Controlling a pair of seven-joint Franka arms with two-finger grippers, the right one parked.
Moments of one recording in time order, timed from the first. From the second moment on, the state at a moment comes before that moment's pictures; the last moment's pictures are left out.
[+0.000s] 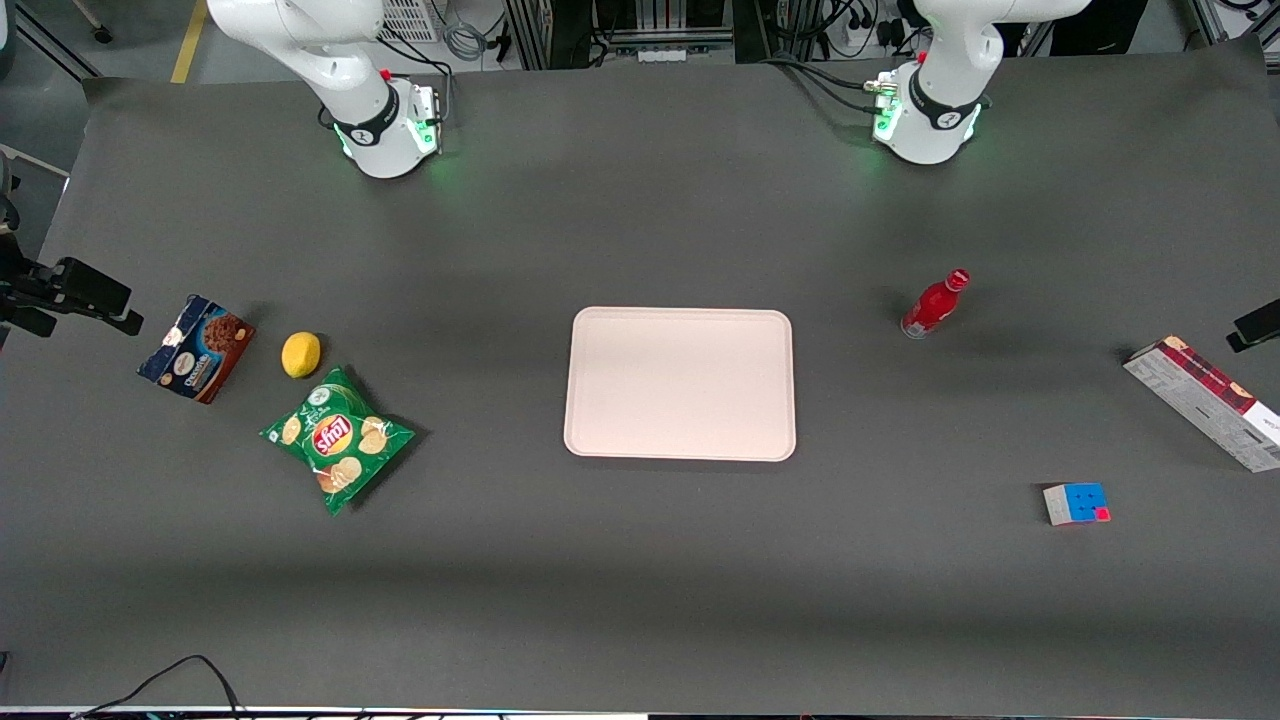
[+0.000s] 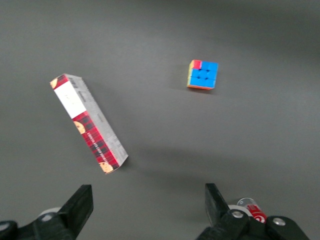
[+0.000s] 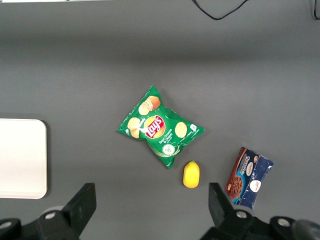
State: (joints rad) arm -0.02 0.07 0.34 -1.77 0.01 1.89 0.12
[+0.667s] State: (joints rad) arm 0.01 0.20 0.44 -1.77 -0.03 1.94 0.12
